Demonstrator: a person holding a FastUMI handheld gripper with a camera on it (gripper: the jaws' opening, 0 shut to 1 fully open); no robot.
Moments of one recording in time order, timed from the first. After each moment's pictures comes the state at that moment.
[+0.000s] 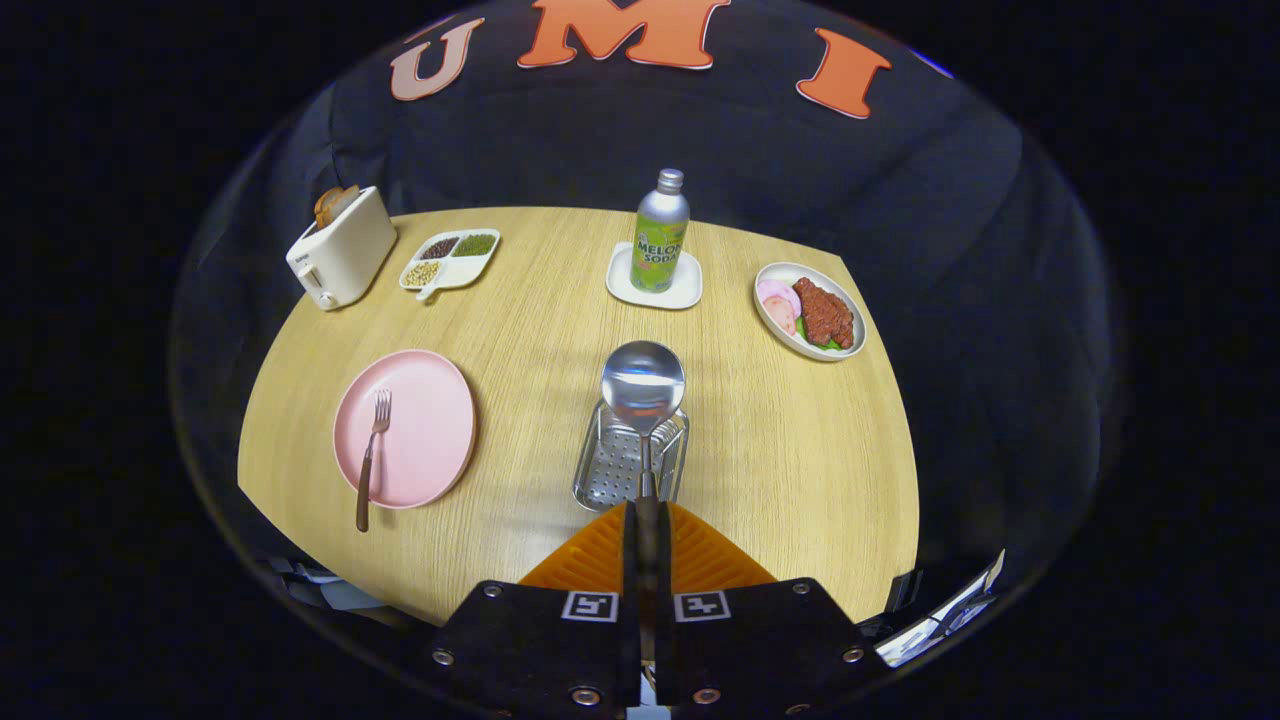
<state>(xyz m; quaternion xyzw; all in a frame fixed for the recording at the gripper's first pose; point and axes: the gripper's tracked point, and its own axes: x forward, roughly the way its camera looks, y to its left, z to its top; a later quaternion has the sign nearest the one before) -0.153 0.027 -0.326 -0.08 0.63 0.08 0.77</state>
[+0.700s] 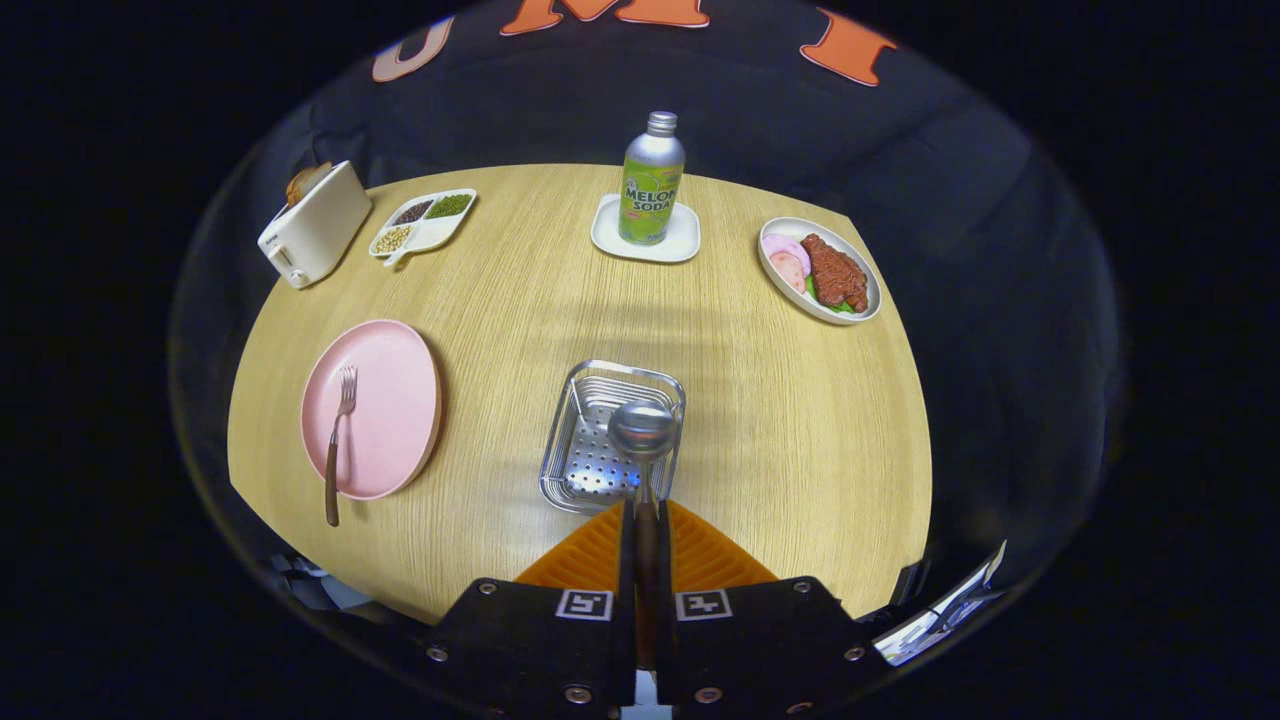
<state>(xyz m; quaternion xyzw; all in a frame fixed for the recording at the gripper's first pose) -0.149 0.024 -0.363 -0.07 0.66 0.07 0.75</state>
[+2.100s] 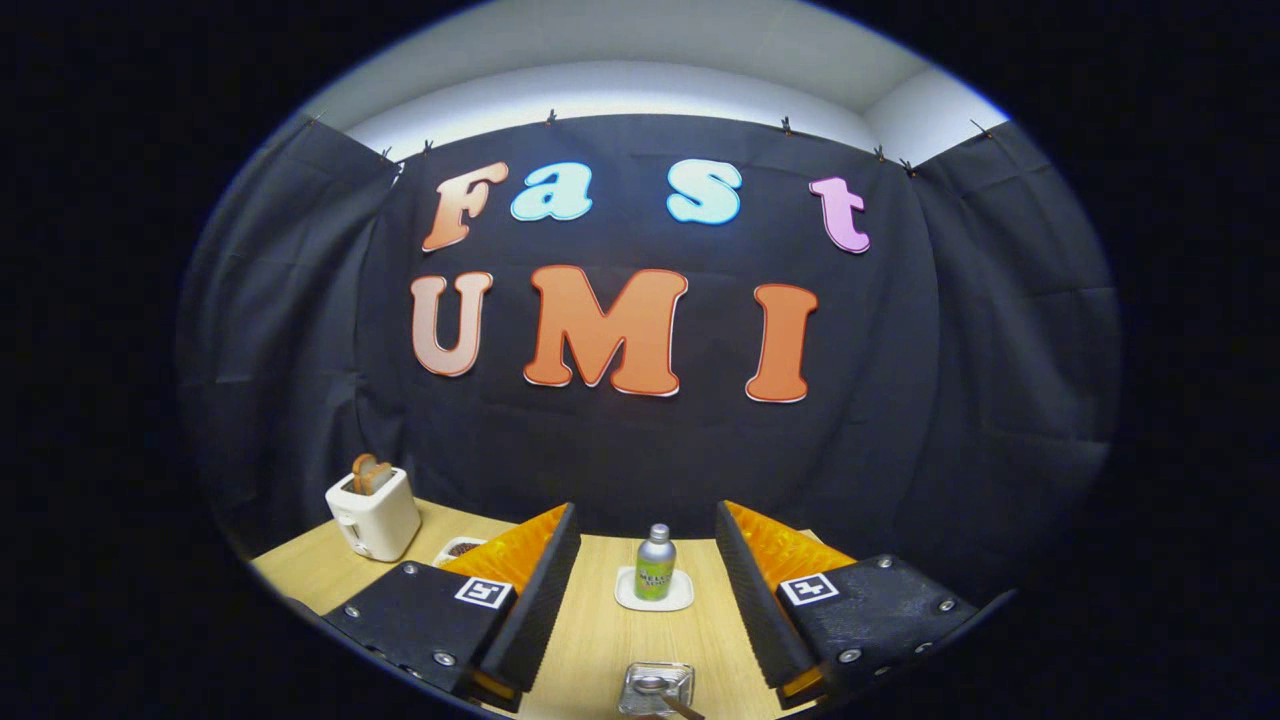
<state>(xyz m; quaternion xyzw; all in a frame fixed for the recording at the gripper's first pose) -0.013 0.077 -0.125 0.01 0.15 0.06 0.99</state>
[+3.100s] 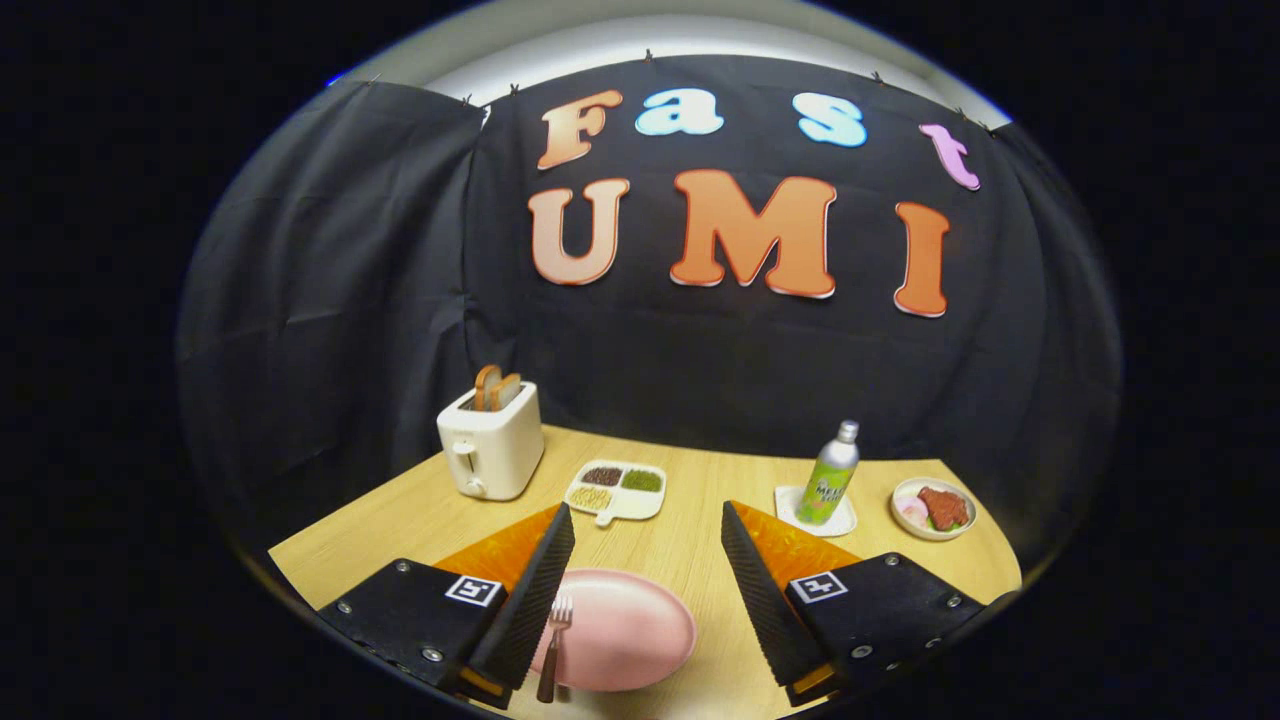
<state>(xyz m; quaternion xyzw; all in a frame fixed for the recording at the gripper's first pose) -0.107 0.266 -0.257 0.01 0.29 0.19 0.94</state>
